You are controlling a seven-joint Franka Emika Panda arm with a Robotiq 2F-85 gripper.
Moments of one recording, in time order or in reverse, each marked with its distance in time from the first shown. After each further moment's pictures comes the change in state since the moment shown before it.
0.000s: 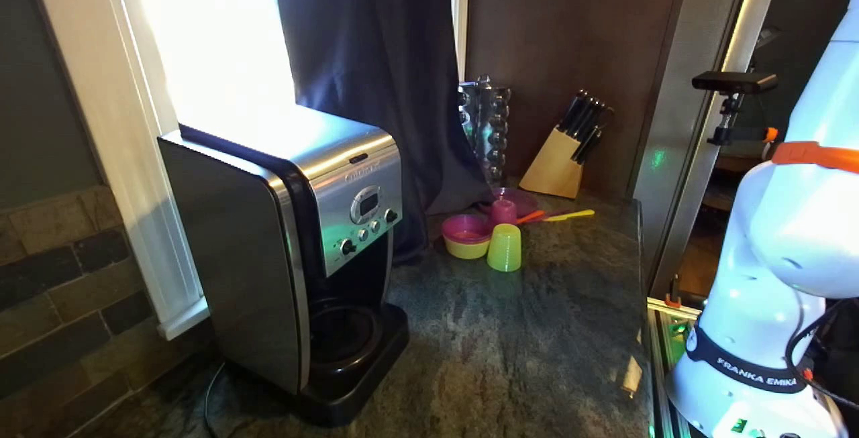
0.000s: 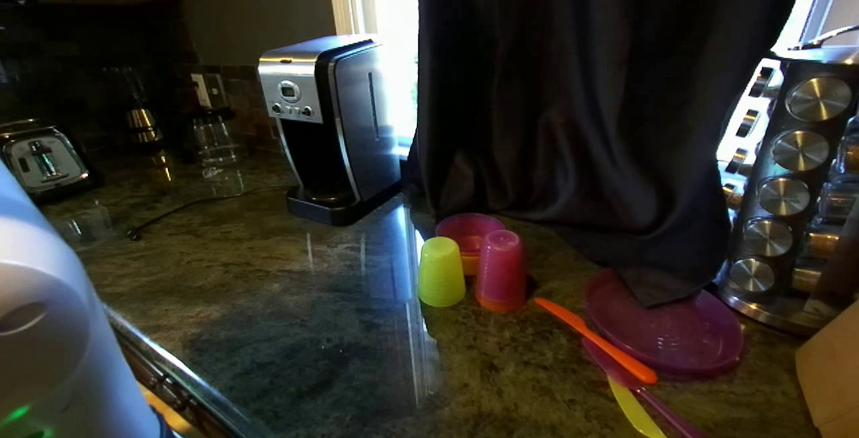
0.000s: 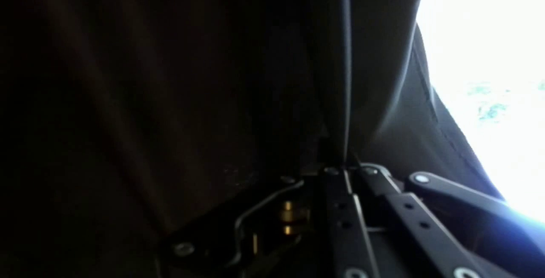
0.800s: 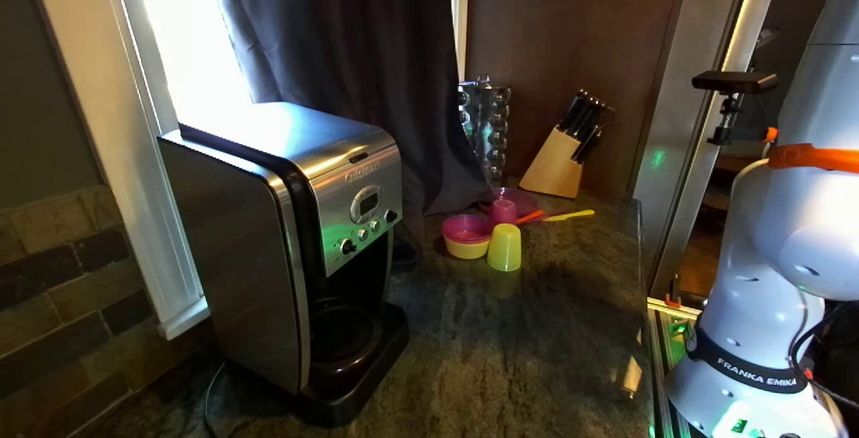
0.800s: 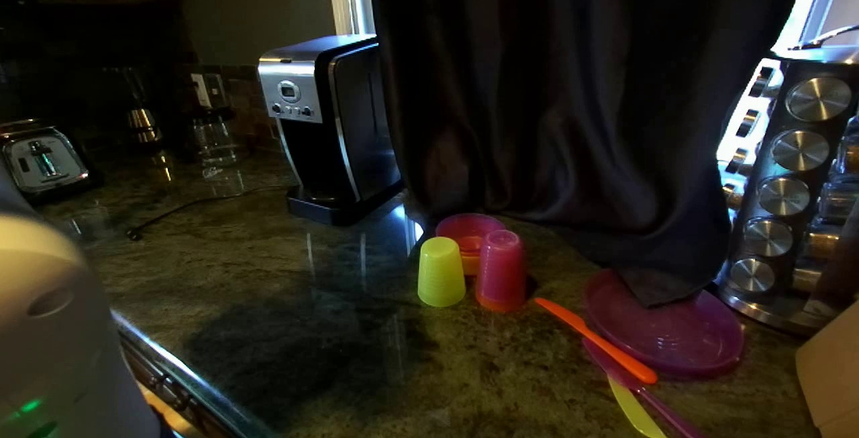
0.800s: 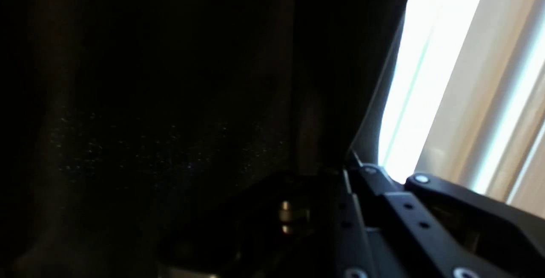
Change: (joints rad) arm 0.085 0.088 0.172 -0.006 -0.365 0.009 -0.018
